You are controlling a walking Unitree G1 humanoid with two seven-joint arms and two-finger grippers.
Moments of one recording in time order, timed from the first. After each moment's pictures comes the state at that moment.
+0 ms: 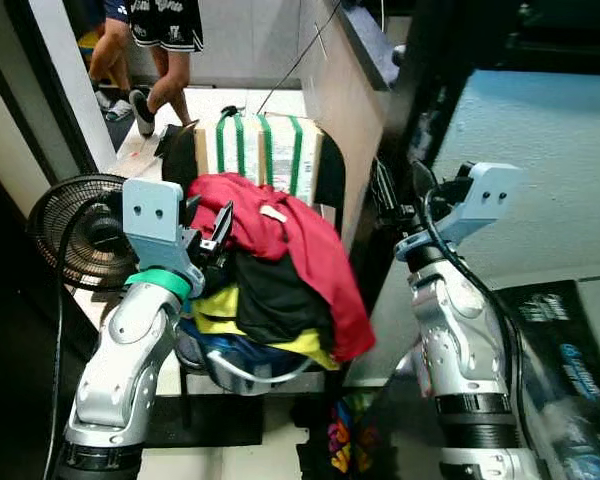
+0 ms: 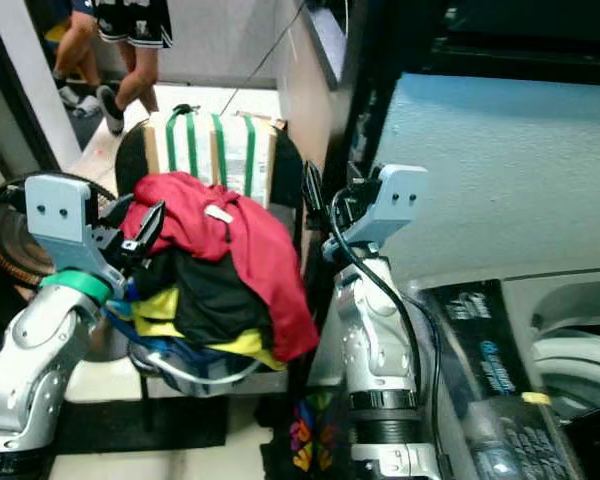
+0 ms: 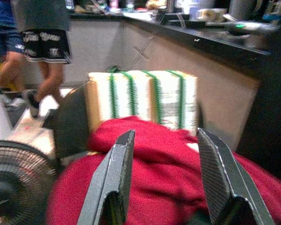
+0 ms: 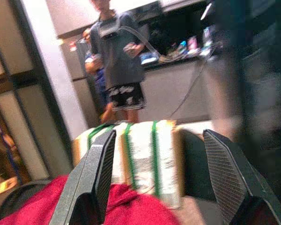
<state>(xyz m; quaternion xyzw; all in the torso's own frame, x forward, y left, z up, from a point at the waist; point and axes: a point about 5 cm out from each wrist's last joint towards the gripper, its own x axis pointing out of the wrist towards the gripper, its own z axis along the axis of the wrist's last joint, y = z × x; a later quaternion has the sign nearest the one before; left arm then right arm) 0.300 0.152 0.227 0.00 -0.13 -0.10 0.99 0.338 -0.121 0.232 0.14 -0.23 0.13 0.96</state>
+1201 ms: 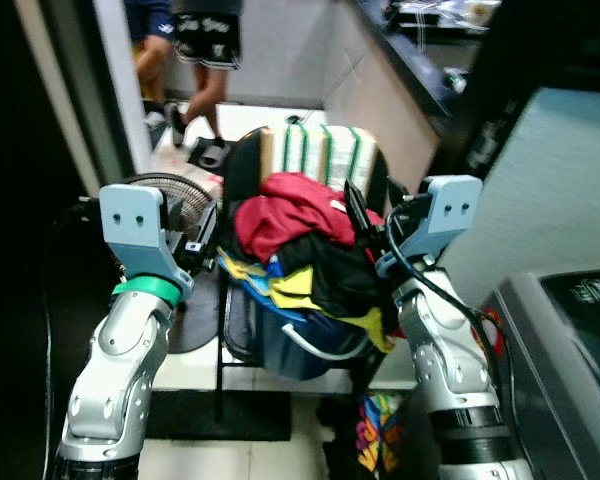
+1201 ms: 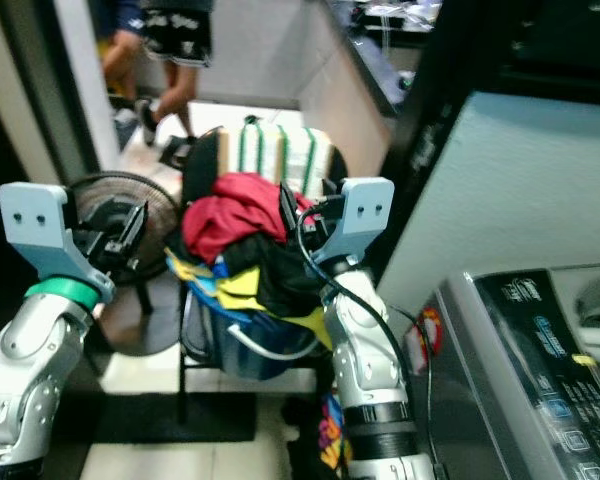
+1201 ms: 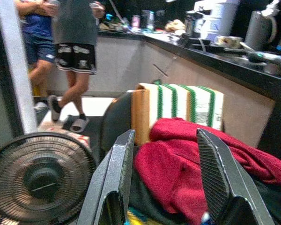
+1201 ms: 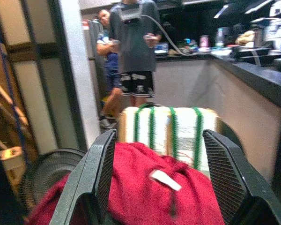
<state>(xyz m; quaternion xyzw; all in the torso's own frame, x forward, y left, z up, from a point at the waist) 0.293 0.157 0.221 -0.02 -0.14 -0.08 0.99 0.334 -0.112 0.217 0.08 -0.20 0.14 0.97</state>
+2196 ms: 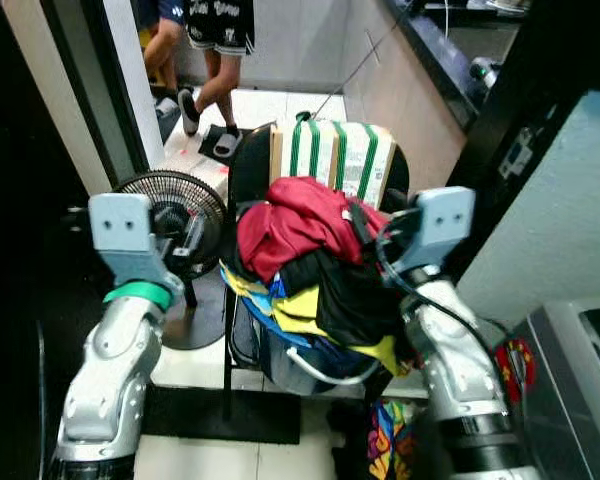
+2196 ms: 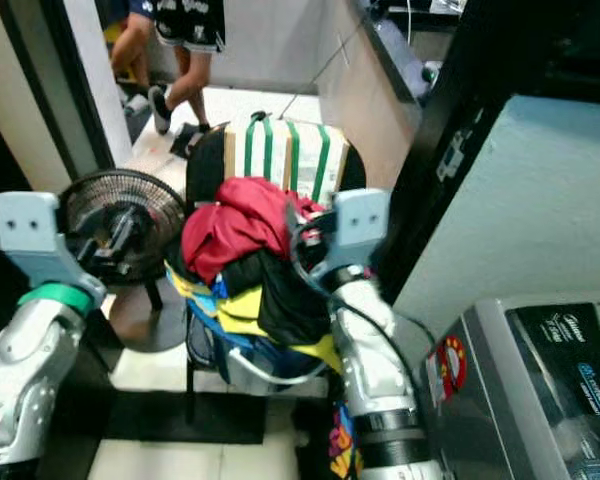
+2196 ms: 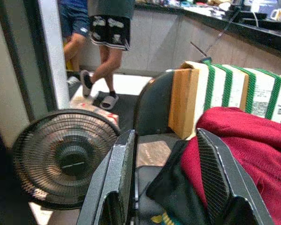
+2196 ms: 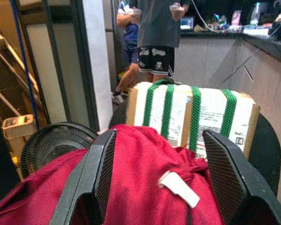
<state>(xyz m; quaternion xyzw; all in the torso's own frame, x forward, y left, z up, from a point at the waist) 0.295 0.166 0.209 -0.04 -0.12 -0.05 0.99 0.331 -0.114 0.205 0.03 -0.18 0.14 0.97</state>
